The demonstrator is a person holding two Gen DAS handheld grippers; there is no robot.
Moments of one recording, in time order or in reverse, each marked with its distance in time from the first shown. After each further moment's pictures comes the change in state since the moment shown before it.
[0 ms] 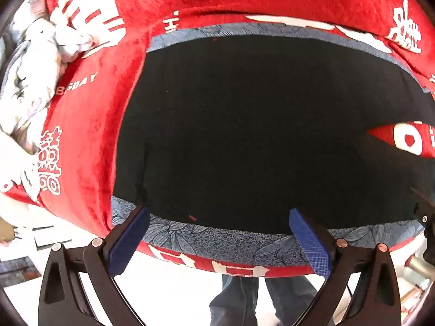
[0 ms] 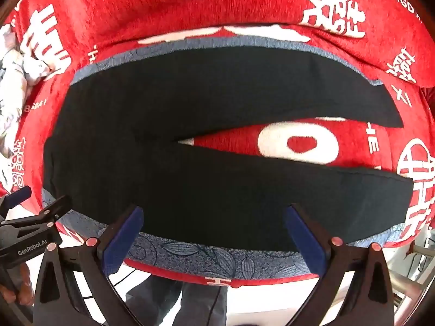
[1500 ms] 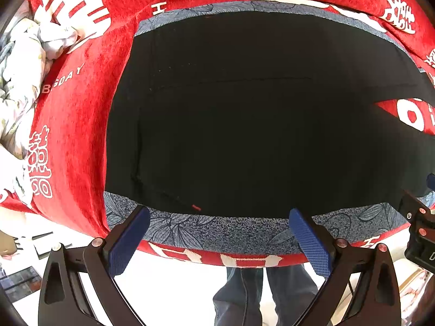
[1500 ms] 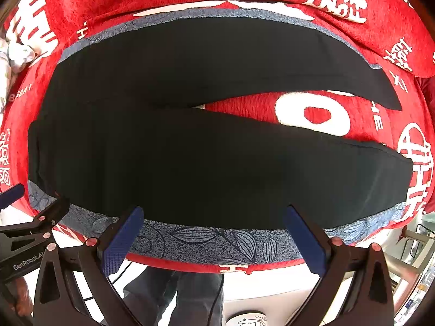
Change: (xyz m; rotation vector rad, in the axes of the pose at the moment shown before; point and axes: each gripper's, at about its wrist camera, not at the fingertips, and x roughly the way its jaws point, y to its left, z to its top) left arm 0.021 0.003 -0.010 0.050 0.053 -0.034; right arm 0.026 0.033 -0.014 0.018 0.079 -0.083
